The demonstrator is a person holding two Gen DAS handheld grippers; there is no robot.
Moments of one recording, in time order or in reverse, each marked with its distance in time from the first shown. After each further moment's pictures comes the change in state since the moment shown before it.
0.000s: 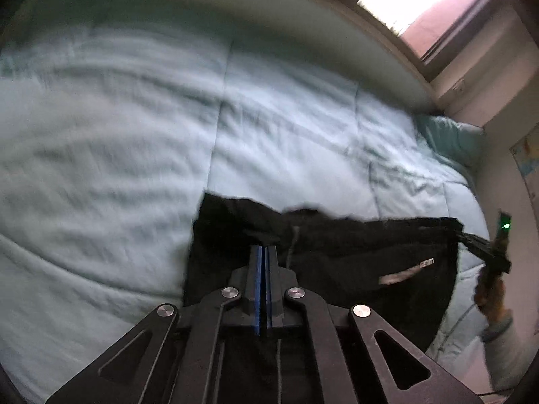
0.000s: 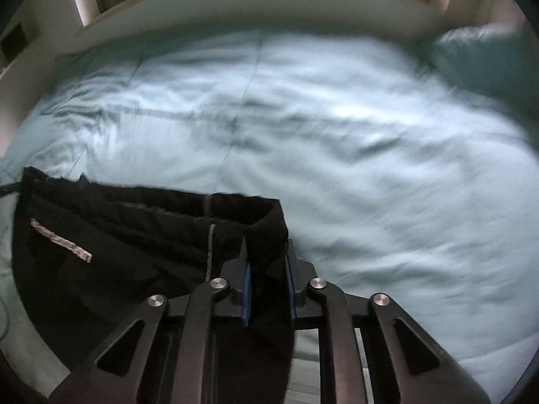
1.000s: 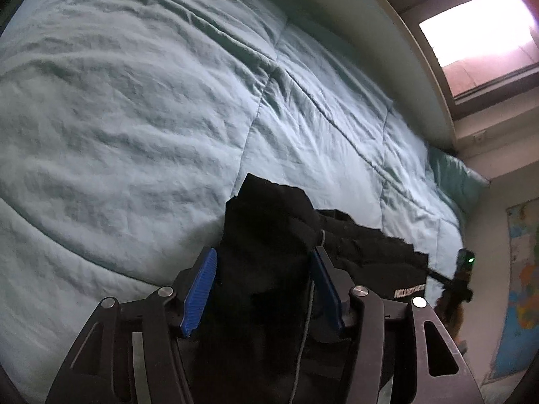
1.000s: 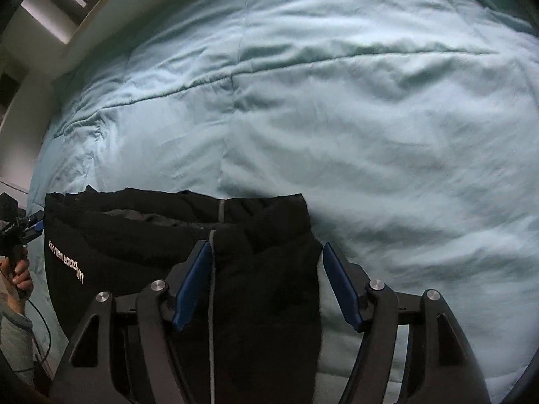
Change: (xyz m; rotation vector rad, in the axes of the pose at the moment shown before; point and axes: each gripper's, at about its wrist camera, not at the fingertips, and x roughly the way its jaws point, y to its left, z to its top) left arm 0.054 0.073 -0.008 -0.290 0.122 -0.114; right arm 0.101 -0.026 0.000 0.182 0.227 0.279
